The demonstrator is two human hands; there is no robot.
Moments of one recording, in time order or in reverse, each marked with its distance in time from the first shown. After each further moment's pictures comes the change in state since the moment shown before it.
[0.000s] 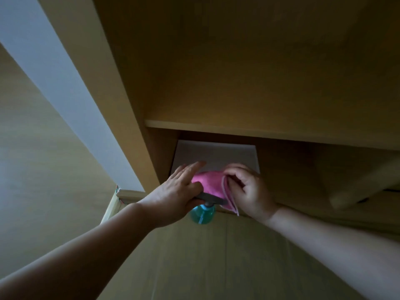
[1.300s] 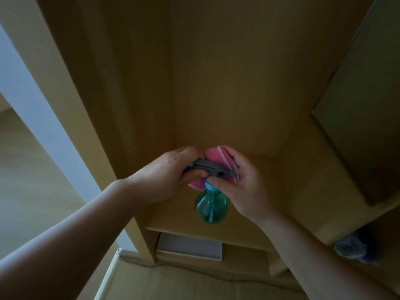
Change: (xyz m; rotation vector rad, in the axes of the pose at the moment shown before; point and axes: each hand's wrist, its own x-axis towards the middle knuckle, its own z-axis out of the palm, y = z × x) left_hand 0.139 0.164 -0.419 -0.257 0.214 0.045; right_hand 0.232 -0.279 -0.285 0.602 -0.074 0.149
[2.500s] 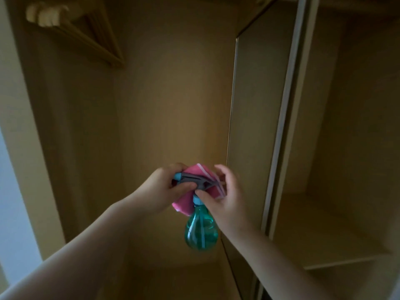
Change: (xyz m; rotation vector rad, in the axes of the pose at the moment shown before) left_hand 0.189 0.358 -0.340 -0.191 0.152 0.149; right_hand 0.066 -0.507 -0.083 -0.499 0.520 -0.327
